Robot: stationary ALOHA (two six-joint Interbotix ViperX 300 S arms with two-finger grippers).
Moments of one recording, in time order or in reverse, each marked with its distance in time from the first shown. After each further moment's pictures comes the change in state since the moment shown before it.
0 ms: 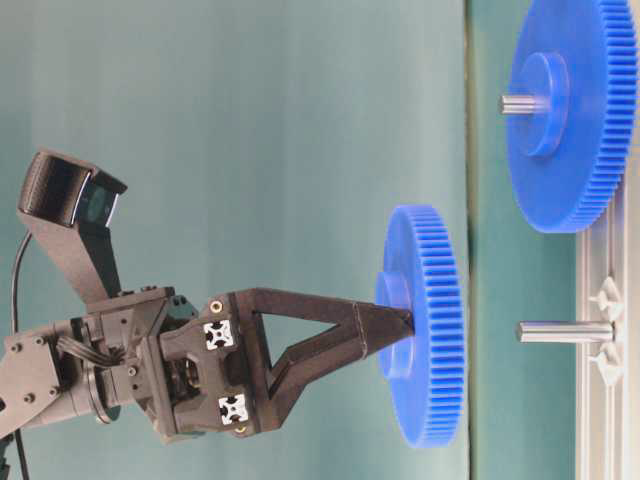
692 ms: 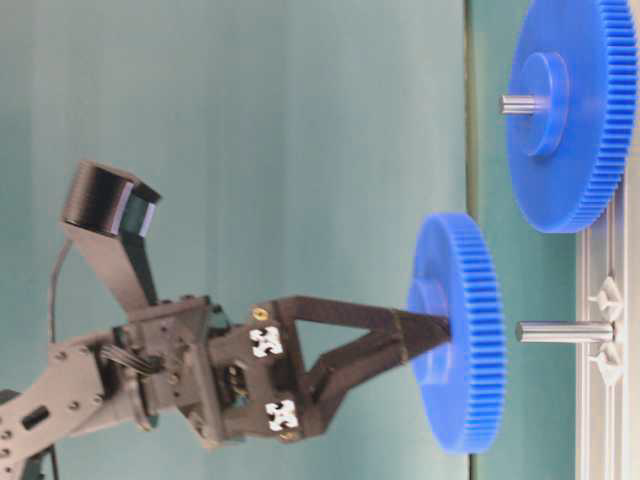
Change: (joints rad) left arm 0.012 0.000 0.089 0.000 -0.086 -0.006; right arm -0.002 0.000 0.000 0.000 0.002 0.000
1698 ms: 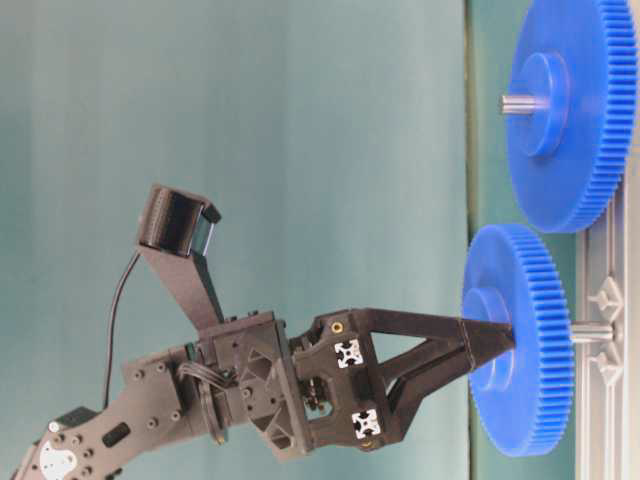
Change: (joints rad) left arm 0.023 0.006 0.107 0.000 -0.166 0.006; right arm 0.000 0.000 -0.002 0.000 0.000 0.002
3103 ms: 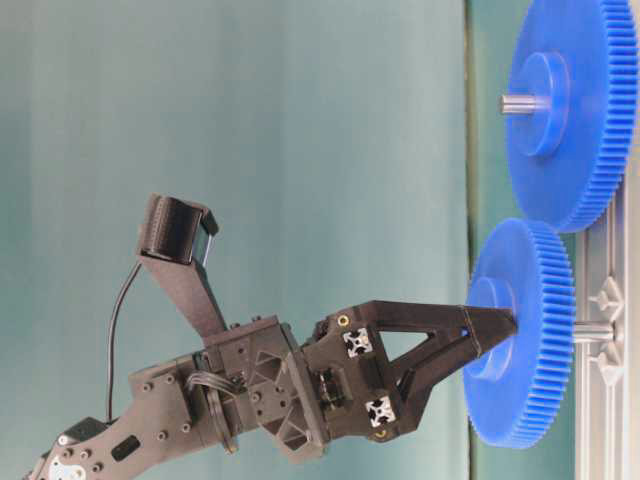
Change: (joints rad) left arm -0.020 -0.006 0.025 0.009 -0.014 -0.075; right arm 0.000 0.000 0.002 0.000 0.000 0.009
